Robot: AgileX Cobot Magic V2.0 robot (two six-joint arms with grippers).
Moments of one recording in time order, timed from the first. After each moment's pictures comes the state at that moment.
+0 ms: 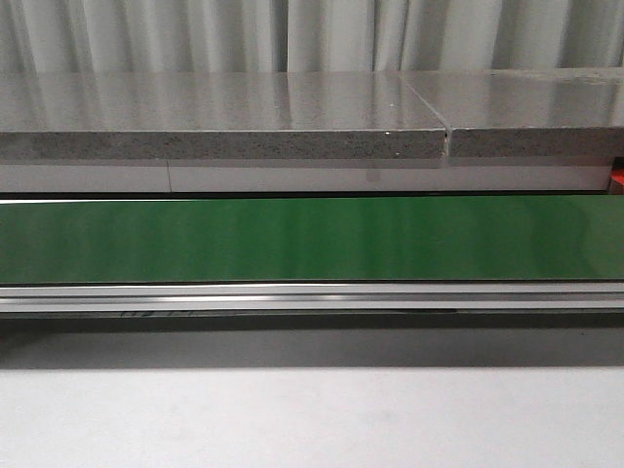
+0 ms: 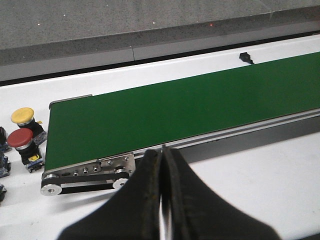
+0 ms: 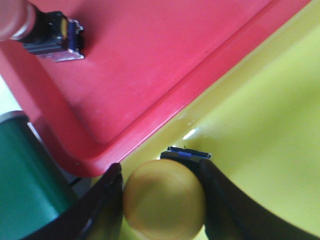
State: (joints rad) left arm -0.10 0.14 -0.66 -0.14 0.99 0.18; right arm -0.61 1.62 -0.97 0.36 0.47 -0.06
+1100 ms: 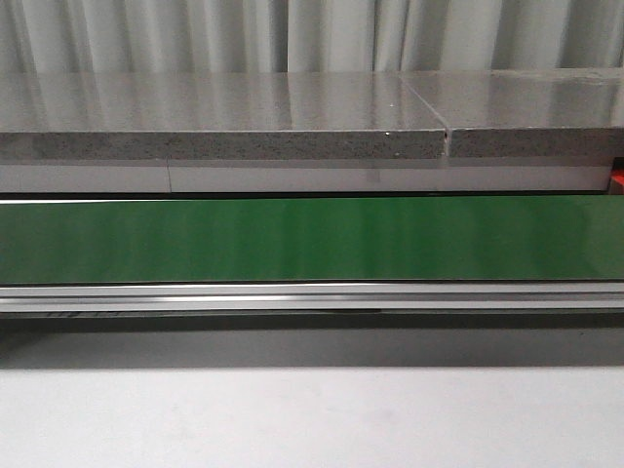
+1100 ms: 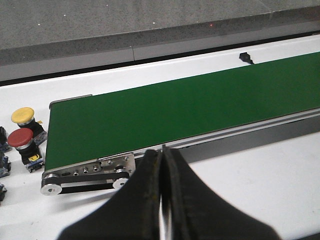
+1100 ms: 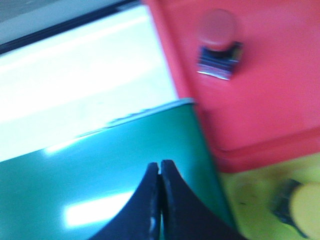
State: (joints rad) left arm -0.10 0.14 -0.66 -0.14 0.99 0.18; right arm -0.34 1.42 -0.97 0.39 0.48 -0.28
